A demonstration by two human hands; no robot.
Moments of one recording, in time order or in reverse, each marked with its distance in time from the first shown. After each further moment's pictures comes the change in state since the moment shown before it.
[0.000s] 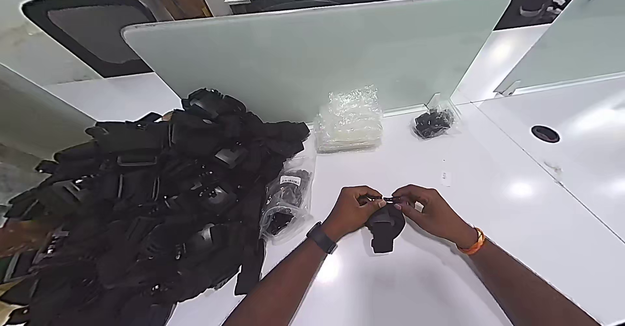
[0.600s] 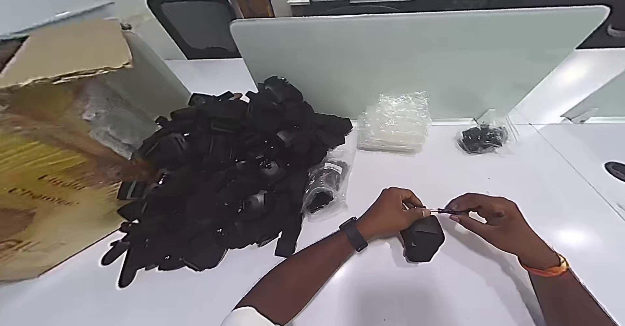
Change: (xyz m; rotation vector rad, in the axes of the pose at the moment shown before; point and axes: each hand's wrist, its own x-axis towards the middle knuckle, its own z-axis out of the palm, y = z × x) left_hand -0.015 0.043 -0.001 0.133 -0.099 -0.113; right_hand 0.001 -0.009 -0.039 0.095 -0.047 -0.203
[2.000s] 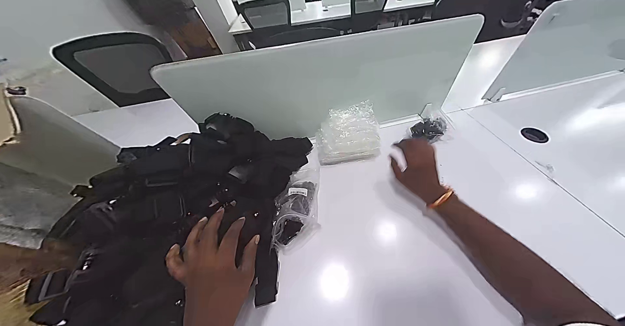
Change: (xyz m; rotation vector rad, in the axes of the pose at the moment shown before) left_hand -0.184 -0.004 -0.129 1.307 0.842 0.017; right_hand 0.089 0.023 0.022 -1.028 0.450 0.091
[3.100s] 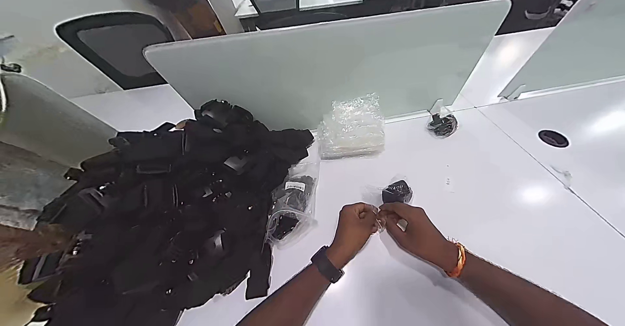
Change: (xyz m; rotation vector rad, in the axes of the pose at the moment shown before) left_hand 0.031 0.205 0.124 -1.410 -0.741 -0.501; right_hand -0.101 -0.042 -0.021 0.752 -0.467 0.085
